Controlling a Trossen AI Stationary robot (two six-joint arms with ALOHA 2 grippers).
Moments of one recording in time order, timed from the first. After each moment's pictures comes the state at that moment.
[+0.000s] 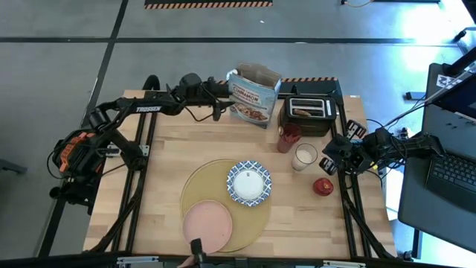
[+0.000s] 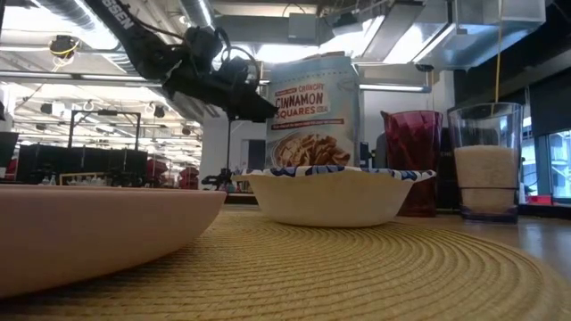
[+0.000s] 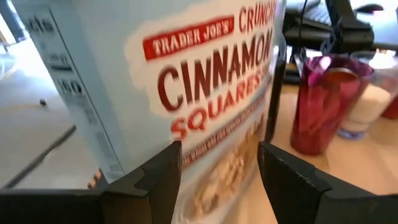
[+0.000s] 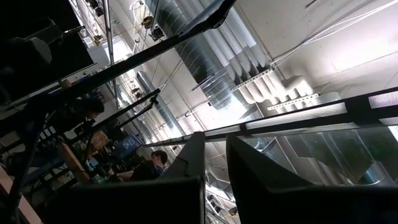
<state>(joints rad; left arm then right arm) 0.69 1.56 0.86 0.42 0.40 0.14 0.12 0.44 0.27 0.81 -0.19 -1.00</state>
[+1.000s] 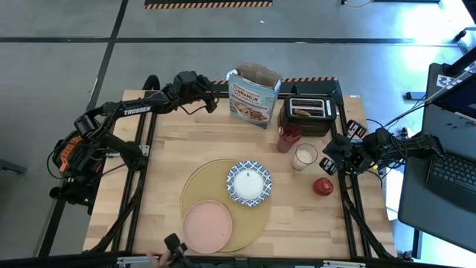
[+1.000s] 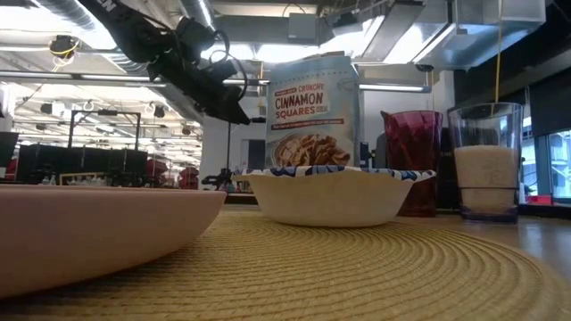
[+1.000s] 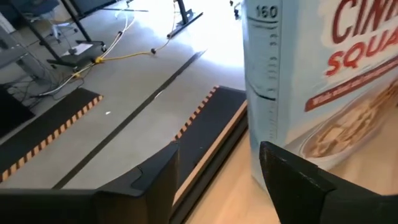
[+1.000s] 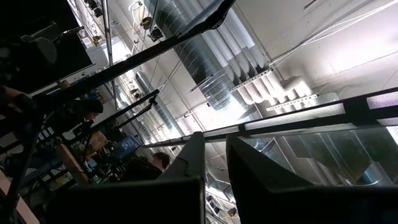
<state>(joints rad) 0.71 1.44 0.86 0.17 -0.04 0.22 0.12 0.44 0.27 0.82 -0.19 -1.00</state>
